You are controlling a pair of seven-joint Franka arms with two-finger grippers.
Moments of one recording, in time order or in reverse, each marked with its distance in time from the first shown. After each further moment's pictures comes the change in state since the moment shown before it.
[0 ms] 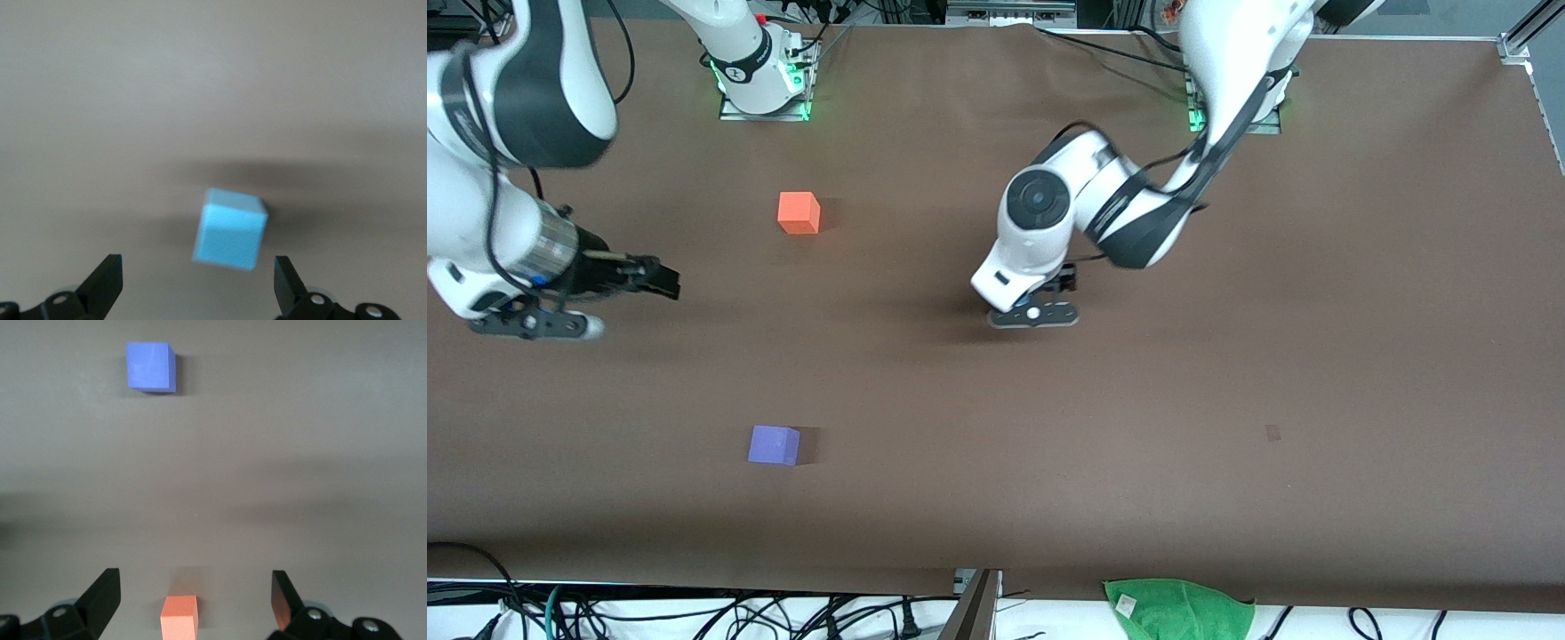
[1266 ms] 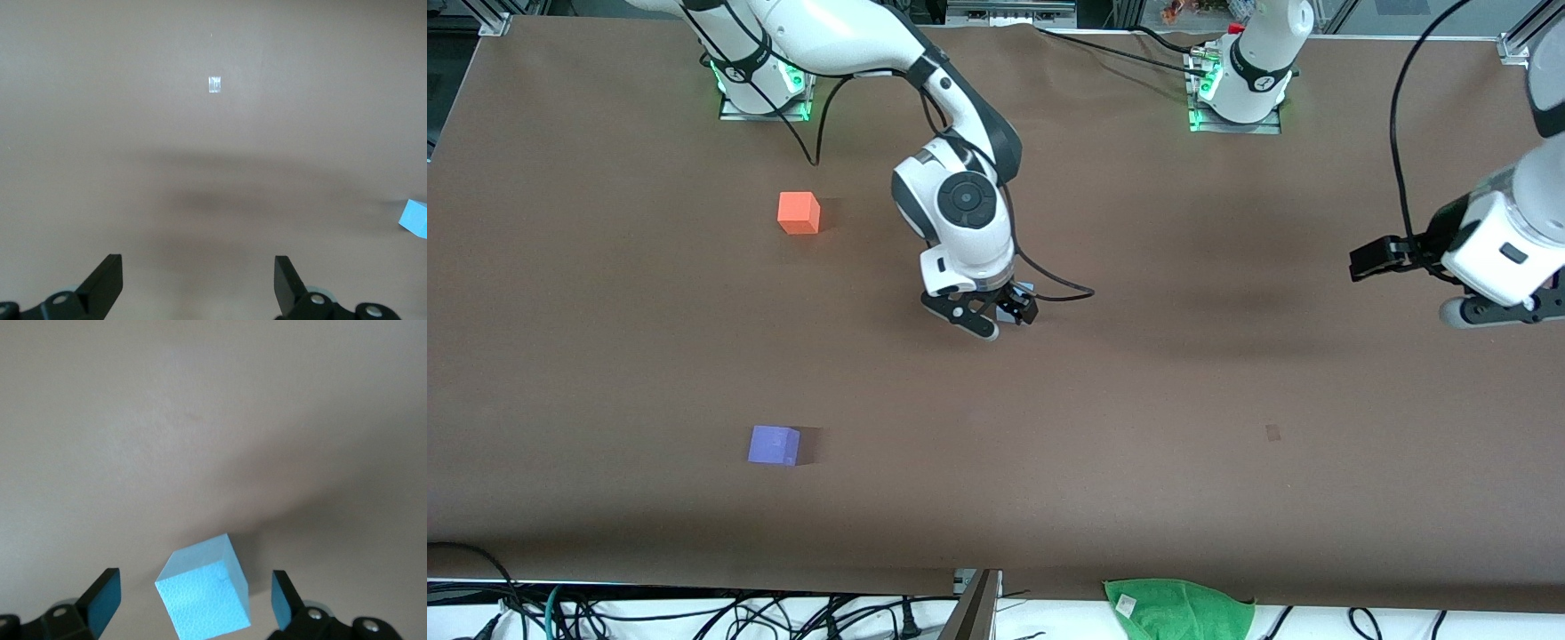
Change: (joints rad) left arm 0.507 -0.404 0.131 -0.040 -0.099 -0.358 0.644; right arm 0.642 0.523 0.013 0.248 0.070 0.458 1.143
